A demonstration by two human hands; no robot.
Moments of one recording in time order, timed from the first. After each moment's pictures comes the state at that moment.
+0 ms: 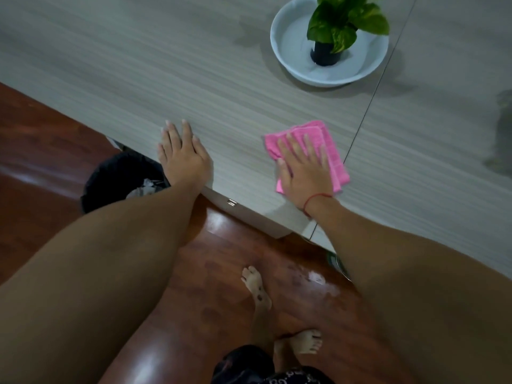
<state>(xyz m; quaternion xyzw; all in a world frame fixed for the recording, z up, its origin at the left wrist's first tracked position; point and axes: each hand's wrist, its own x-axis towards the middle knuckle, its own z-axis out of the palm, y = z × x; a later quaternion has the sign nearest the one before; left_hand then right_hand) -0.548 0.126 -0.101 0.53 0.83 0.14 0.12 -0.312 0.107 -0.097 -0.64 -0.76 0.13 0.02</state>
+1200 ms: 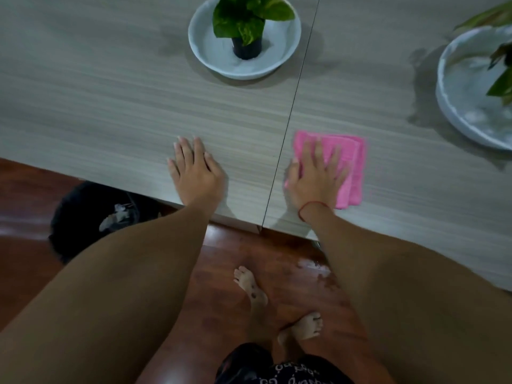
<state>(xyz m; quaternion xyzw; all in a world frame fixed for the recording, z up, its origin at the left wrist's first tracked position) -0.420 0.094 -0.099 0.61 0.78 0.13 0.10 -0.222 0.047 -0.097 -0.84 -0.53 0.13 0.06</state>
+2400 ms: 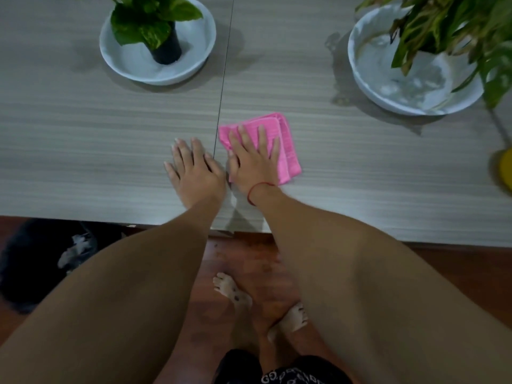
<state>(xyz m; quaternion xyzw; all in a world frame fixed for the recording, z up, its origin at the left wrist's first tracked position) -0.301 0.068 -0.104 0.66 0.73 0.13 0.11 -0.196 0.060 -0.100 -0.77 -0.61 0.15 0.06</state>
